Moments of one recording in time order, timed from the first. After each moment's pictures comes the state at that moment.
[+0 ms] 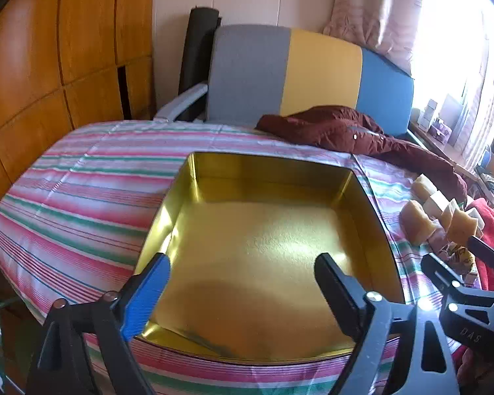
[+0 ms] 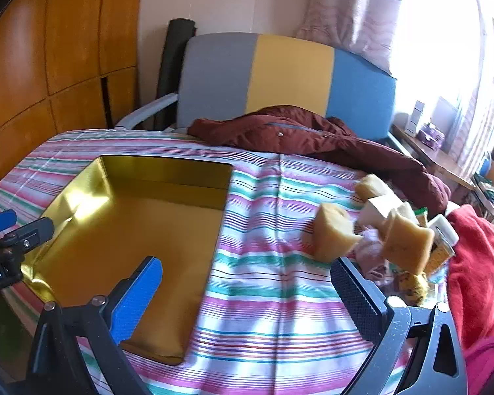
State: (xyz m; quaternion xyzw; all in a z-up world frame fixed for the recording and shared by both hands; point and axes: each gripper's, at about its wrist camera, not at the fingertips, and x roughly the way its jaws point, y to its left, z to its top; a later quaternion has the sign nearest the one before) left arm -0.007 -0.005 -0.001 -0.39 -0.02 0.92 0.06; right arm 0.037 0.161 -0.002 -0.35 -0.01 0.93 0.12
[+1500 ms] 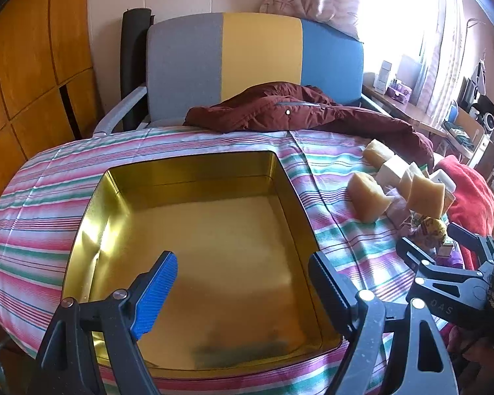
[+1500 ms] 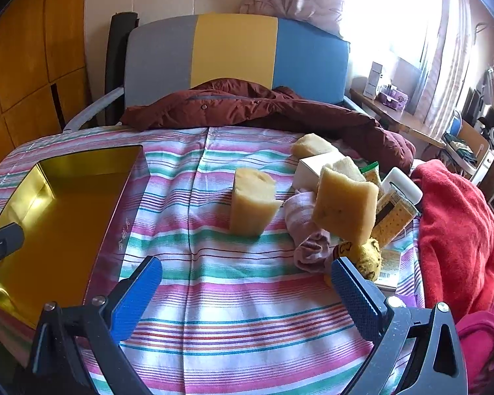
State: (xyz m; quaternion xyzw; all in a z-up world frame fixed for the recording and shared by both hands) left arm -0.014 0.083 0.008 -0.40 0.05 0.90 0.16; right arm 0.054 0.243 -0.020 -0.38 0.04 0.90 0.21
